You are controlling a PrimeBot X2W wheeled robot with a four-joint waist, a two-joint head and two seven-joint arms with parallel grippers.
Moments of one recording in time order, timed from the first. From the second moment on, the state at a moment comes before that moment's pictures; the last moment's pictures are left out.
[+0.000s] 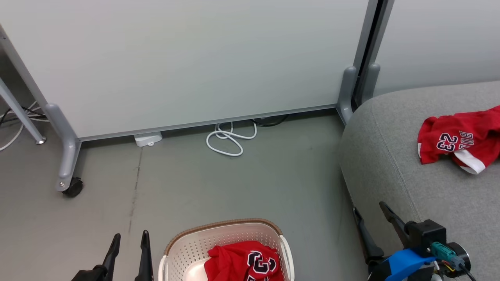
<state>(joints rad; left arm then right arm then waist) 0.10 0.09 -0.02 0.30 -0.24 -0.13 -0.26 0.01 -0.05 0.04 0.16 0.10 0.13 -0.02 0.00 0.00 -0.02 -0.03</state>
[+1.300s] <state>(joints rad) -0.66 0.14 -0.20 1.08 -0.28 -0.04 -0.13 -0.28 -0.05 0.27 0.08 0.14 0.13 -0.16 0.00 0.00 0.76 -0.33</state>
